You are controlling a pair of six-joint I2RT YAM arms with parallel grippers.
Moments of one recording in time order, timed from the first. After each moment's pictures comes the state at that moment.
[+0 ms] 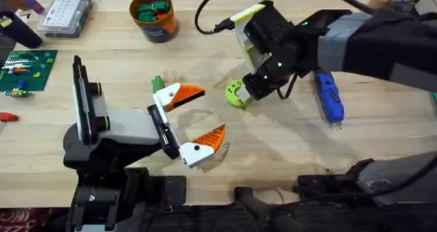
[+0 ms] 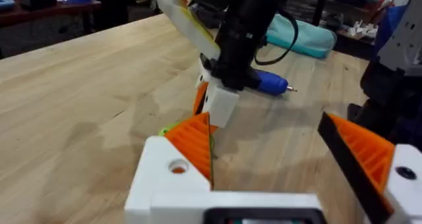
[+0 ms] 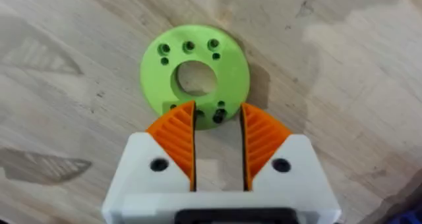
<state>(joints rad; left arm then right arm) 0.02 0.00 0.01 -0.11 1.11 -0.06 0.61 1.64 1.07 -0.76 -0.06 0.05</state>
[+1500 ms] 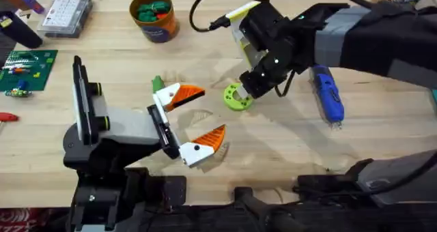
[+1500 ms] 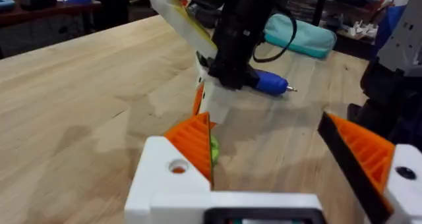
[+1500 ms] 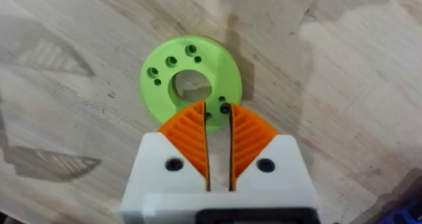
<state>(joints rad) 0.02 0.00 0.01 -0.11 1.11 -0.06 0.63 1.66 1.13 -0.81 -0.05 0.05</state>
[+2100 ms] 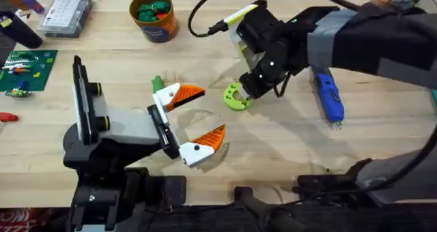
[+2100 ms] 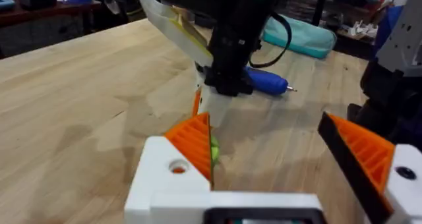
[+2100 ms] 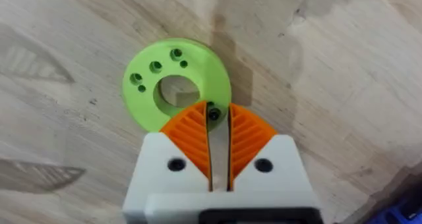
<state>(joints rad) 0.02 0.00 0.01 -0.11 1.11 -0.06 0.64 1.69 1.13 -0.80 0.00 0.05</state>
